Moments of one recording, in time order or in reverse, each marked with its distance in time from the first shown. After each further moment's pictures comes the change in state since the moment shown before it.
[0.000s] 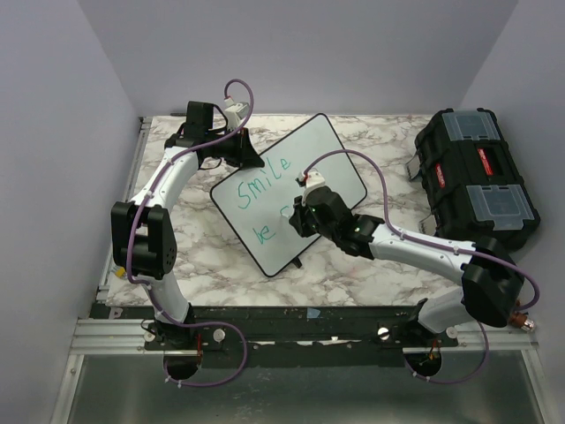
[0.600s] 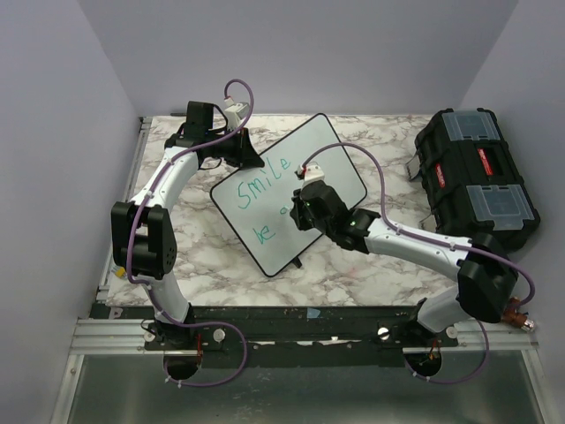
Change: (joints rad) left arm 0.000 0.000 0.000 0.000 0.000 0.000; right arm 0.001 0.032 0.068 -0.067 0.092 0.021
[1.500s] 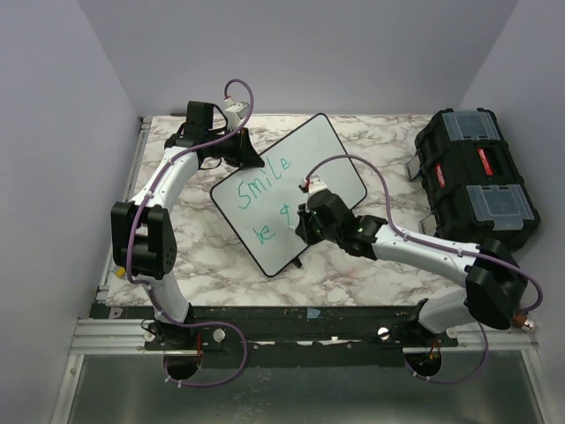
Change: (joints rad) left arm 0.000 0.000 0.000 0.000 0.000 0.000; right arm -0.002 -0.052 -0.075 -0.053 -0.116 0.016
